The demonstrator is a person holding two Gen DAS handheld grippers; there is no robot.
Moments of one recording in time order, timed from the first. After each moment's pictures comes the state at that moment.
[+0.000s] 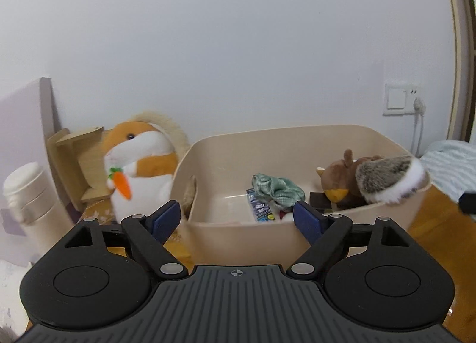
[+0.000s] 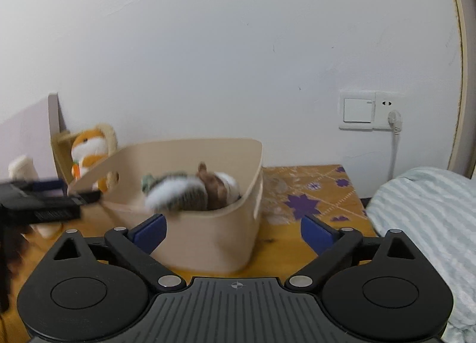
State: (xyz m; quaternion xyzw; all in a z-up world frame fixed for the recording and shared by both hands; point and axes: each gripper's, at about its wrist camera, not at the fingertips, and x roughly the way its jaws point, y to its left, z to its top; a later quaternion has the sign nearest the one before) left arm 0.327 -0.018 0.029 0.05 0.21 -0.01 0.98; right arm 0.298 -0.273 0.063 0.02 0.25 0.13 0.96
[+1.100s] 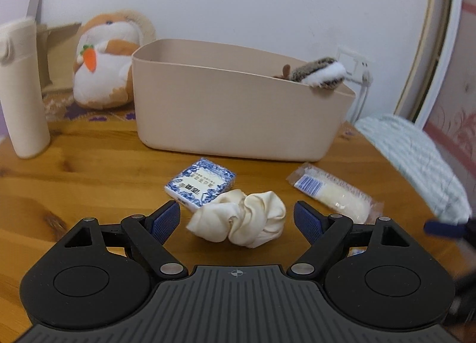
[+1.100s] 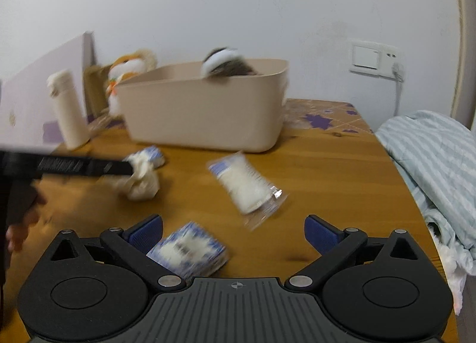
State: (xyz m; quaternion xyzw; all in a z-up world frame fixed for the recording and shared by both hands) left arm 0.252 -0.021 -0.045 -0.08 0.31 -0.10 0.94; right arm 0.184 -0.248 -0.008 -0.02 0.30 0.16 0.94
